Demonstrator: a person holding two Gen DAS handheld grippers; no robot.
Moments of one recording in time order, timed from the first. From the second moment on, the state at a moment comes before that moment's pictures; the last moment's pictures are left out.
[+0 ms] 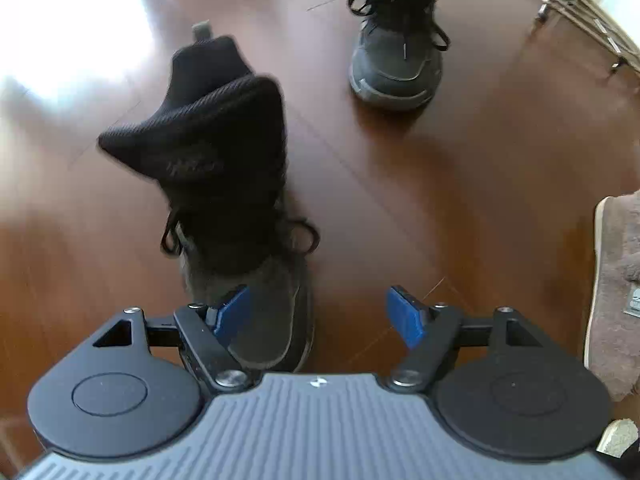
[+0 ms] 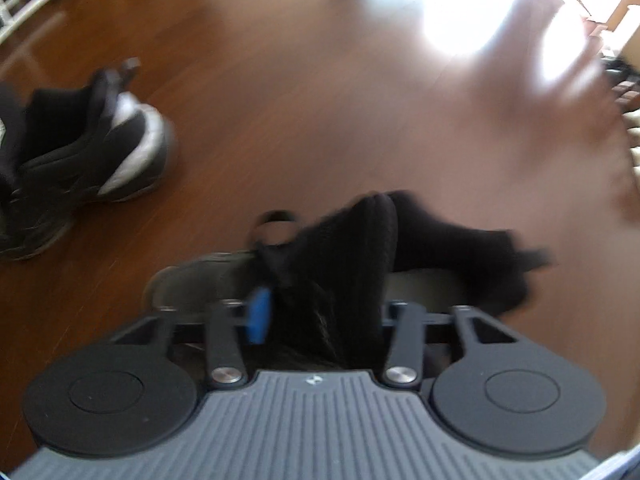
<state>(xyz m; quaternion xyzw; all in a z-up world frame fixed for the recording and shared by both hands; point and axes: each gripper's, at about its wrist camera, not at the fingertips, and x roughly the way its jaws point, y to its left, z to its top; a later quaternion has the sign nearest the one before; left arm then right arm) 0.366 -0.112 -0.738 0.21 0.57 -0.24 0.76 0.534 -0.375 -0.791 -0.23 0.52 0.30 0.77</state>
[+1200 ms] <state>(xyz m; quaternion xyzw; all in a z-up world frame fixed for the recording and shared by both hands) 0.226 -0.381 -0.707 0.40 0.39 -0.45 0.70 0.160 -0.616 -0.761 -0.36 0.60 0.28 0.66</state>
